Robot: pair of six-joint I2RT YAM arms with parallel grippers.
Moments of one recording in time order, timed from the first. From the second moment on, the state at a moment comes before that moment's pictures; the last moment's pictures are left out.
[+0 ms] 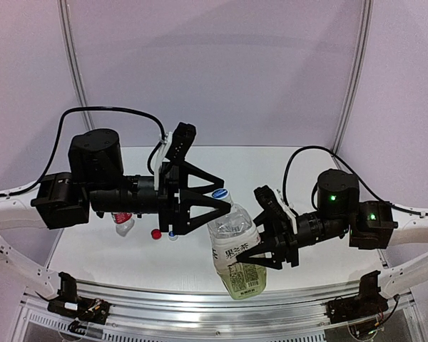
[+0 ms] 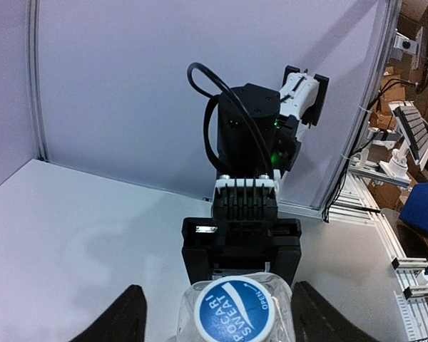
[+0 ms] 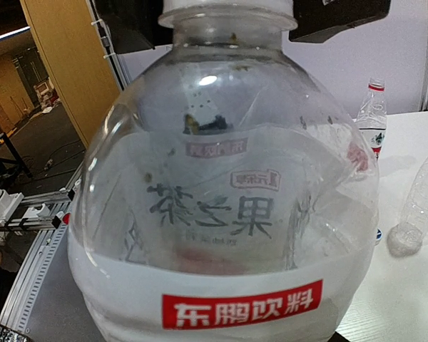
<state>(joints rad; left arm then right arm) -1.25 1.19 1.15 -0.04 0.21 -0.14 1.19 1.04 0.79 0.01 -0.47 0.15</state>
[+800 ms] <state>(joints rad) -1.25 1.22 1.17 -0.02 0.21 -0.16 1.19 1.04 0.79 0.01 -0.46 0.15</state>
